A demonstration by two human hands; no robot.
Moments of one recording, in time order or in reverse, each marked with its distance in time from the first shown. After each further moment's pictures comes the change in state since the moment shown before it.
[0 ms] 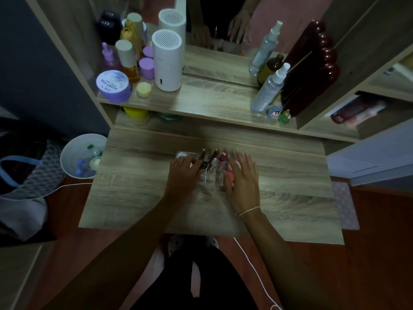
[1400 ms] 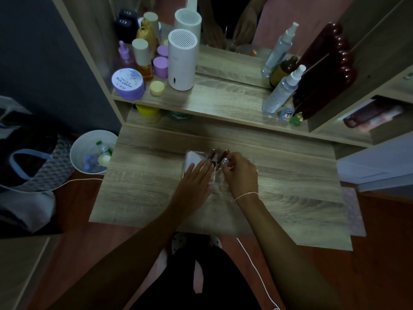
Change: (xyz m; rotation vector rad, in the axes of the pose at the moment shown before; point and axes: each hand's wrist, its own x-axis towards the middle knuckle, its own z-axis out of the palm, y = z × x) left_hand -0.035 -0.006 0.017 -0.014 -0.246 0.155; right_hand 0.035 -0.029 0.011 0.122 -0.070 0.195
